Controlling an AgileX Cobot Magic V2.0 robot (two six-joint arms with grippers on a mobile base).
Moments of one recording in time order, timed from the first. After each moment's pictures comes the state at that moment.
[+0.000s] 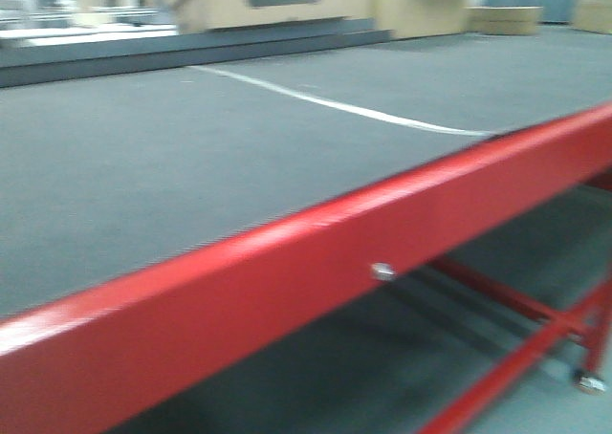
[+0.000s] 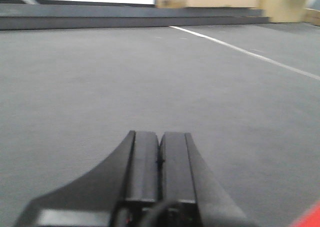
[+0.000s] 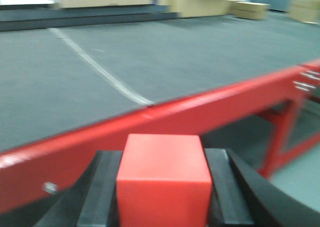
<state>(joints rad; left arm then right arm) -0.01 -0.02 0.03 -0.10 0.07 0.01 0.01 0.19 -0.21 0.11 0.16 -0.10</state>
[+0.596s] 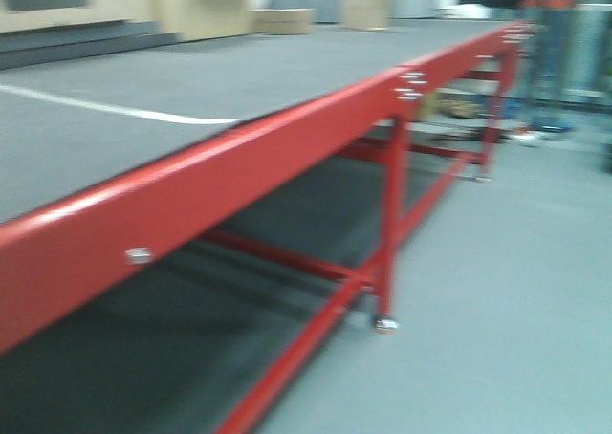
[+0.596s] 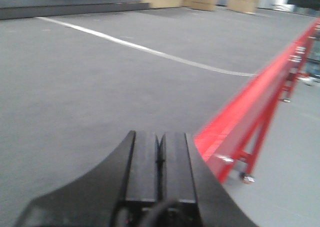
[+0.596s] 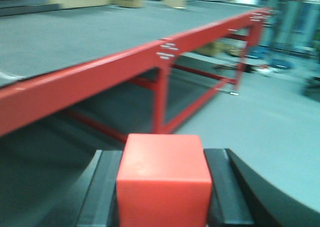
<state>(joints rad) -0.01 -0.02 0.03 -0.10 0.07 0.01 0.01 0.19 -0.21 0.11 0.16 -0.10</state>
